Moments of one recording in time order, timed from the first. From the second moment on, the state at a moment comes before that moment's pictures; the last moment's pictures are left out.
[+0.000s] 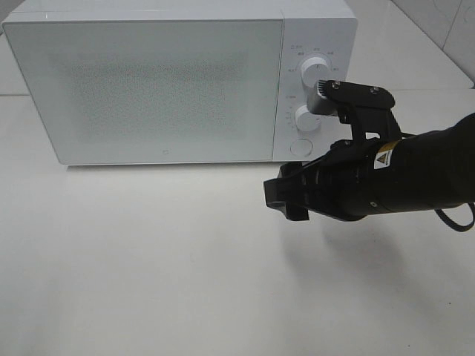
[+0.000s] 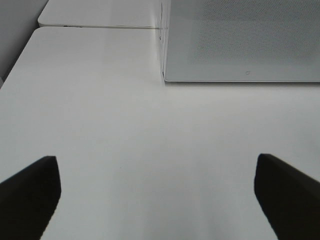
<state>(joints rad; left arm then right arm) -0.01 0.00 -0.50 -0.06 1.04 0.01 0.63 1.48 -0.60 0.37 -0.04 0.04</state>
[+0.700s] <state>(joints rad) -0.01 0.00 -0.50 -0.06 1.04 0.01 0.63 1.00 -0.65 -0.07 0.69 0.26</state>
